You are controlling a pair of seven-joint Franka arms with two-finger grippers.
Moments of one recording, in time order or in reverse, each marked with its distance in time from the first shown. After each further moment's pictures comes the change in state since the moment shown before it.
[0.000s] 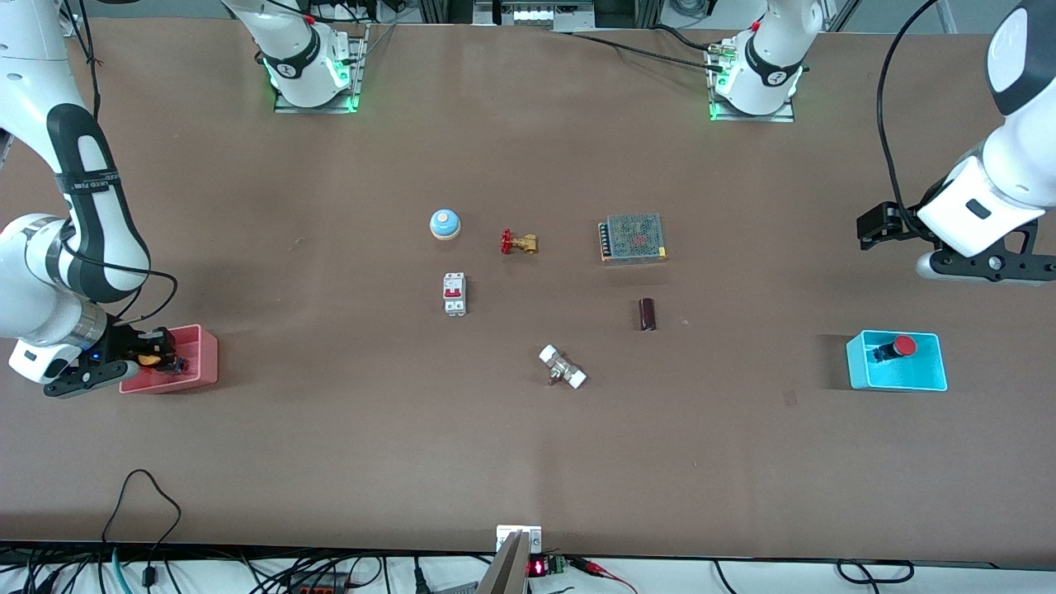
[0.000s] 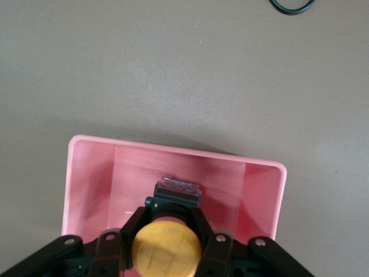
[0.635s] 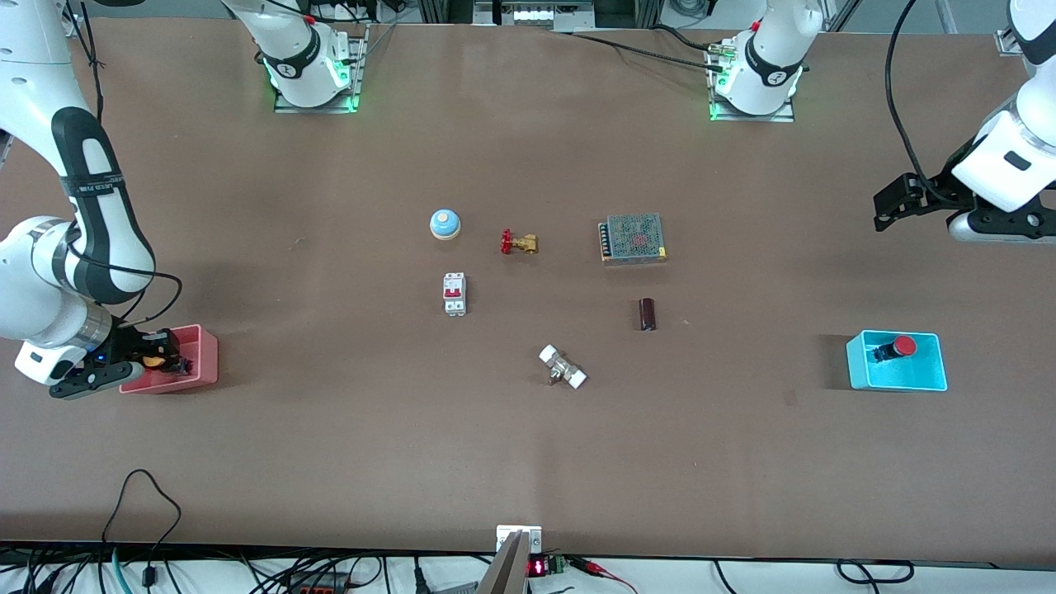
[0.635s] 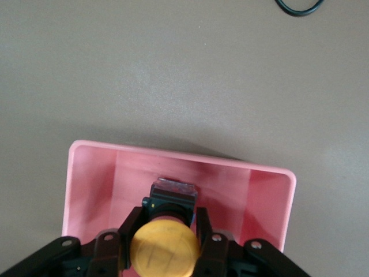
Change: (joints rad) left arm -0.182 -0.135 0.244 -0.151 -0.078 0.089 0.028; right arm 0.005 0.013 0.002 0.000 0.000 0.016 0.000
